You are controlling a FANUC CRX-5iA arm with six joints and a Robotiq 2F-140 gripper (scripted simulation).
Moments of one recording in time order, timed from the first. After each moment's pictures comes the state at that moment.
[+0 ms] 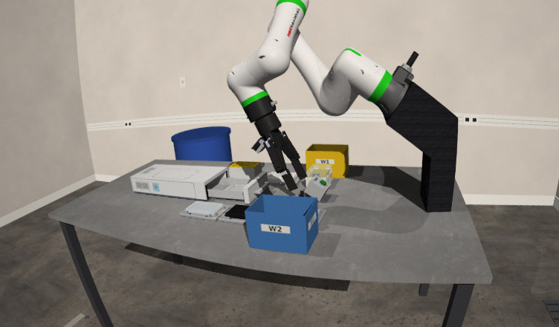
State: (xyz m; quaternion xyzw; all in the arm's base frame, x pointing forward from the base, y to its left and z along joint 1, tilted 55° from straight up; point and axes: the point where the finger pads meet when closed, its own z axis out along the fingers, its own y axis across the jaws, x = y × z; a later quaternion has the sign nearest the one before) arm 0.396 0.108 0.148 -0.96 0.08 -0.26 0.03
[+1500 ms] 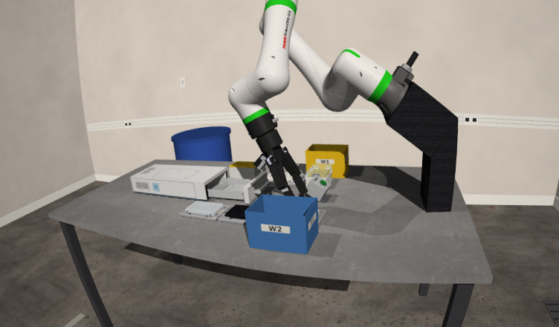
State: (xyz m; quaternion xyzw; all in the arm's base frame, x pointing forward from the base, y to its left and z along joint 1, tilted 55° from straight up) arm 0.440 0.105 0.117 -0.96 0.08 -0.26 0.03
